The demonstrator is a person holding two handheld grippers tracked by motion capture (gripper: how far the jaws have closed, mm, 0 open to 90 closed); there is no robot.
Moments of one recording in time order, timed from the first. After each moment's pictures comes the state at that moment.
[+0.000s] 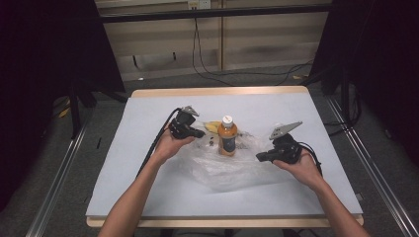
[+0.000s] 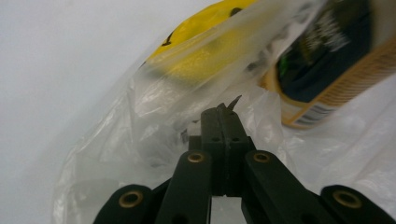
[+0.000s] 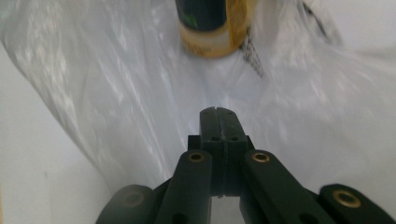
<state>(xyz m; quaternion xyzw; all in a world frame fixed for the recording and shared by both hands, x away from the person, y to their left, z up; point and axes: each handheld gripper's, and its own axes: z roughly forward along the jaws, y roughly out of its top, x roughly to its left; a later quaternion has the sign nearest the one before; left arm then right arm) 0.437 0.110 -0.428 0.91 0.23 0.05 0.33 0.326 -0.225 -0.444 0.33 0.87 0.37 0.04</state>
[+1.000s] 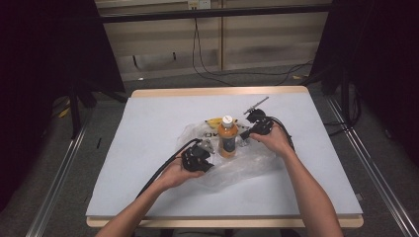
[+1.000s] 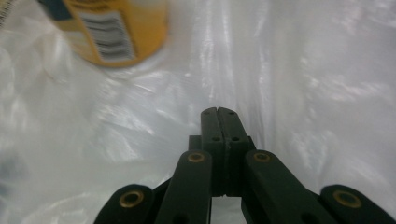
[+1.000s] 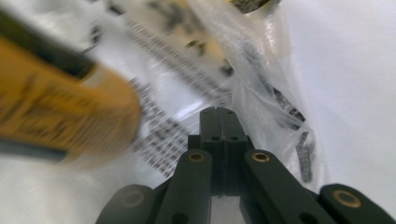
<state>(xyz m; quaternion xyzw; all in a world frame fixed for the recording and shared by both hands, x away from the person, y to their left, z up) 0.351 0.081 -0.468 0.94 0.12 -0.03 0.31 0.445 -0.183 -0.470 0.41 0.86 0.30 0.02</state>
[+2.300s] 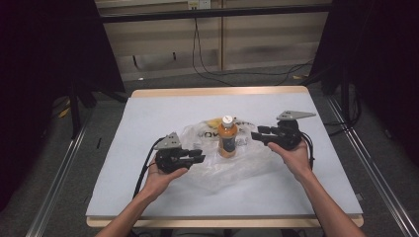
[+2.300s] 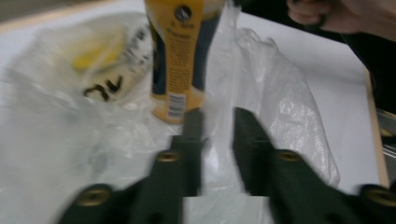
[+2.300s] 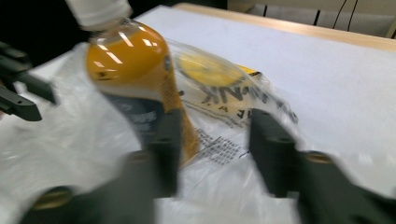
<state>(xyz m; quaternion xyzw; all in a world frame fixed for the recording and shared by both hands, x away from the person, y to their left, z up) 0.330 0.154 -0.437 0.82 0.21 0.05 0.53 0.338 -0.229 -0.423 0.42 0.74 0.51 0.13</state>
